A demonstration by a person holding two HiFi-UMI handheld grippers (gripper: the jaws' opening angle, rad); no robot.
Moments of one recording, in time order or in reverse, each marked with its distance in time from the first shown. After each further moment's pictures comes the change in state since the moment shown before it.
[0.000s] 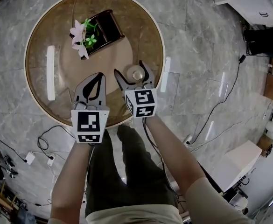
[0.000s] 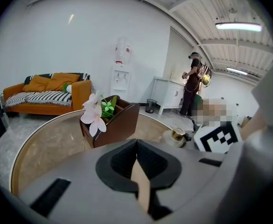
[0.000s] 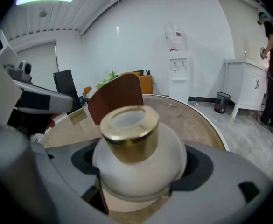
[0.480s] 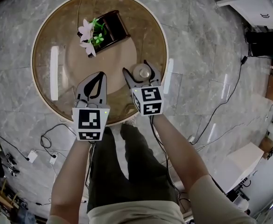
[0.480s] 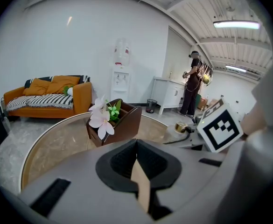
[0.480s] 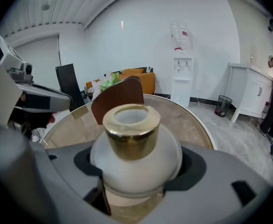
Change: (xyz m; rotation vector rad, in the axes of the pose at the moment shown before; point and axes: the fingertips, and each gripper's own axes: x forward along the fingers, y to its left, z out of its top) left arm -0.019 0.010 0.004 0.028 -0.001 0.007; right arm -0.014 -0.001 0.008 -0.050 0.061 0.003
